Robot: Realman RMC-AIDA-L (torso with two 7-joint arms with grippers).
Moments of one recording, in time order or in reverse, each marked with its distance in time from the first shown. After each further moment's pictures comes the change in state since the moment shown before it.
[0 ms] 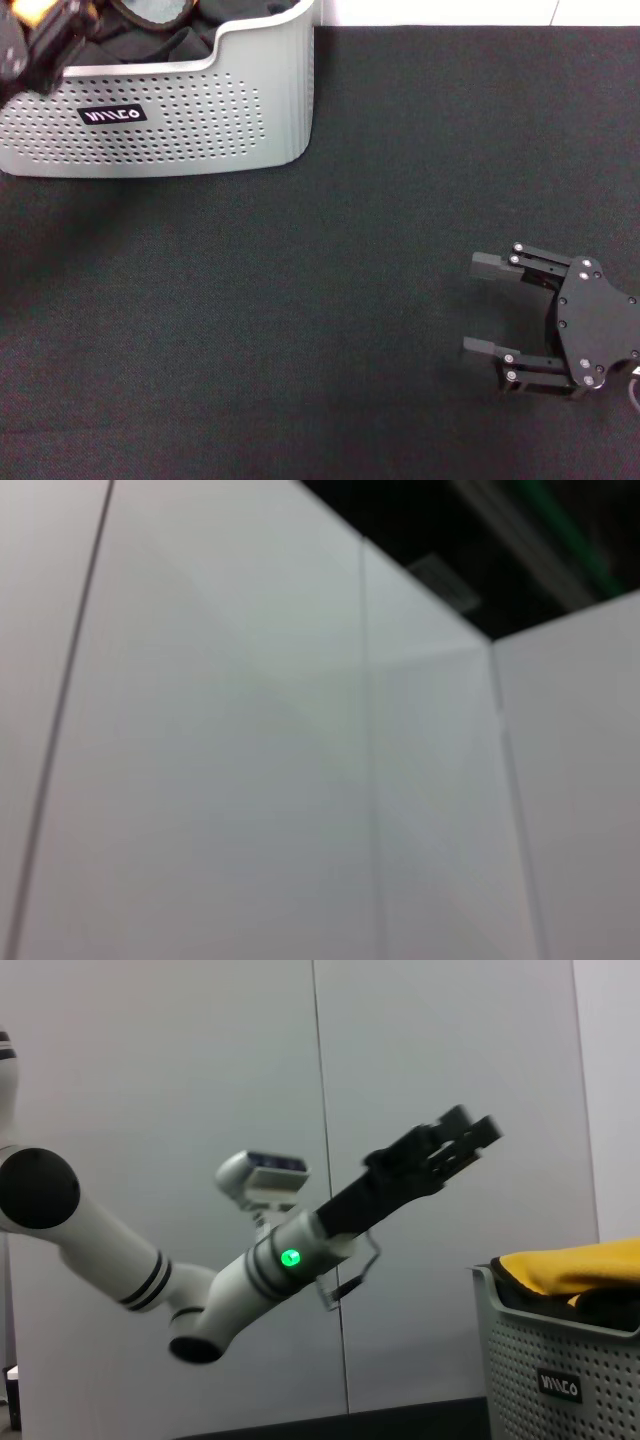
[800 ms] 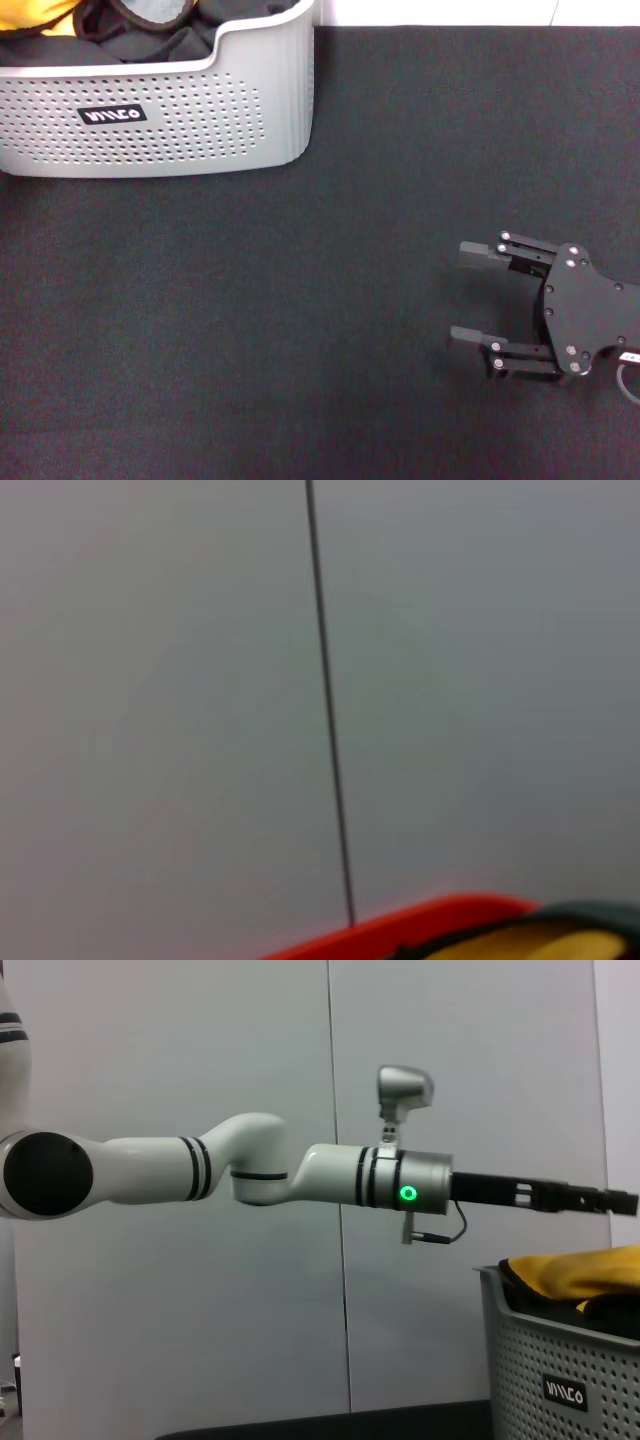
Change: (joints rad) left arm -0.041 -0.017 0.034 0.680 0.660 -0.732 -0.668; right arm 0.038 0.003 -0.001 -0.010 -0.003 -0.014 -0.010
